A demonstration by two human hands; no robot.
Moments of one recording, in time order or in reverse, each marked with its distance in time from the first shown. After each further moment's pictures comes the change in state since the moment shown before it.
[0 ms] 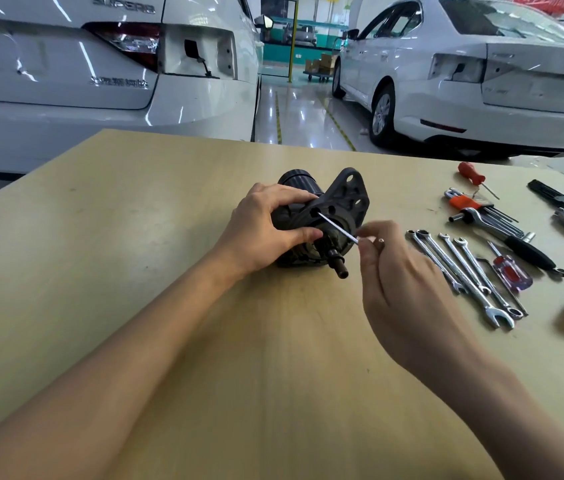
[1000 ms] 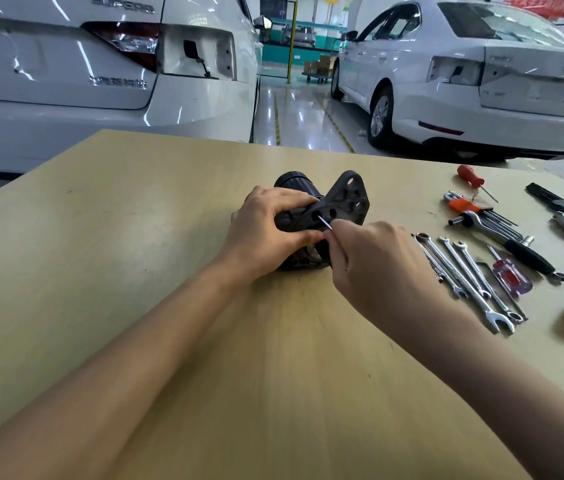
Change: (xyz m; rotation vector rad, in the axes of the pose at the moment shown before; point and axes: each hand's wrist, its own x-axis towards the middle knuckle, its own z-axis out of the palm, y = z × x) left_hand -0.003 0.009 0.003 0.004 0.040 -0.076; right_hand 0.043 -0.013 0.003 -0.412 -0.164 -0.093
